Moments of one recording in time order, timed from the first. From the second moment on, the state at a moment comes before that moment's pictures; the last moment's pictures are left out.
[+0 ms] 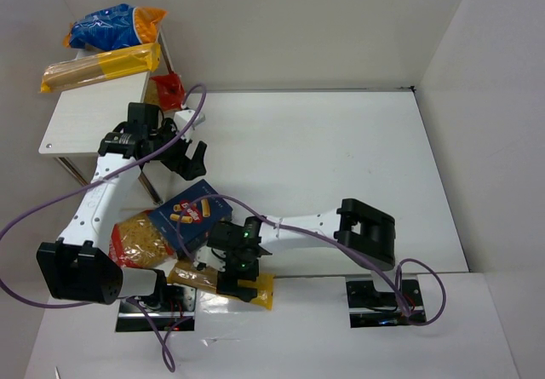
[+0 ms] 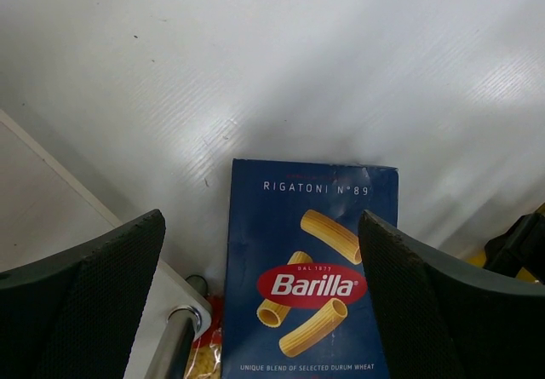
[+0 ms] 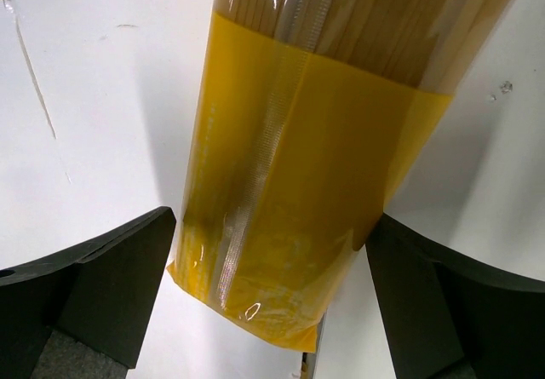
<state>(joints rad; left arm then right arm) -0.07 1.32 1.28 -0.87 0.47 0.43 1.34 1.92 1.32 -0.66 -0.35 -0.16</state>
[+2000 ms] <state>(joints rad) -0.07 1.16 1.19 -0.93 0.48 0.45 0.66 1.56 1.32 -0.80 0.07 -0.45</state>
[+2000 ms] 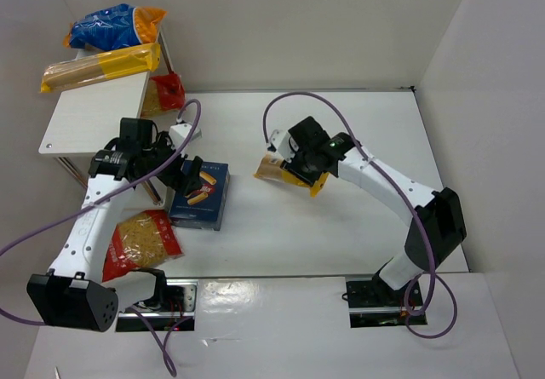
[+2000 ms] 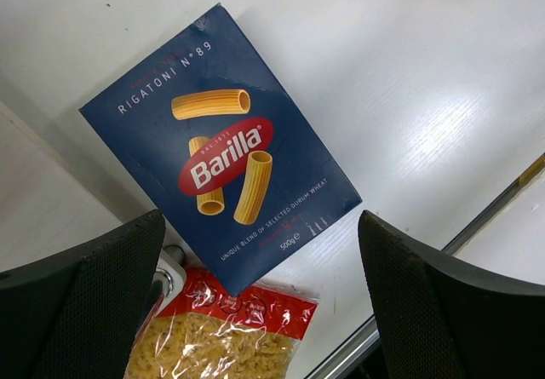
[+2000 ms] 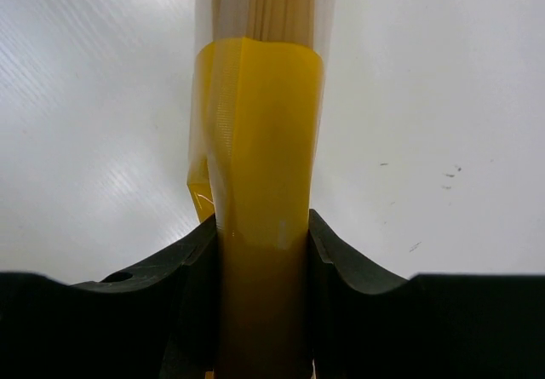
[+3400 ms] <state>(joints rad) -0.07 1.14 1.14 -0.94 0.48 0.47 0.51 1.88 1.23 -0.42 -0.24 -0.46</state>
